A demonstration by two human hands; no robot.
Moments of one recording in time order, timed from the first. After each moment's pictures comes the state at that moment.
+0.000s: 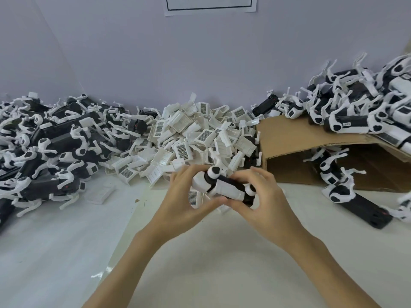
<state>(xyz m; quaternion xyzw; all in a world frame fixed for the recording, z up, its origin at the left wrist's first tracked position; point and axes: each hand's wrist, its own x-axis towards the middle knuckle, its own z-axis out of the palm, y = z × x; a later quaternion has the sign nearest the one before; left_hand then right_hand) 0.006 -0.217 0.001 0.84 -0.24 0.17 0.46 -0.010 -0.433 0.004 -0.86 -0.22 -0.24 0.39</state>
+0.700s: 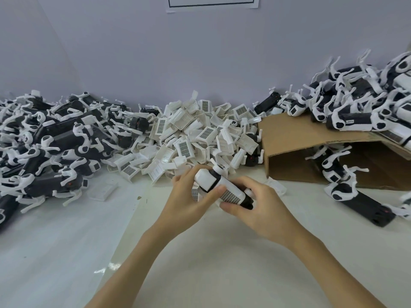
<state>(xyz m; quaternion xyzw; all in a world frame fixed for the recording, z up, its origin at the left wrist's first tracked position) 0.002 -0.228 0.003 0.81 -0.19 0.13 0.54 -0.006 -0.431 -0.004 -0.83 -0.19 -0.05 0.52</state>
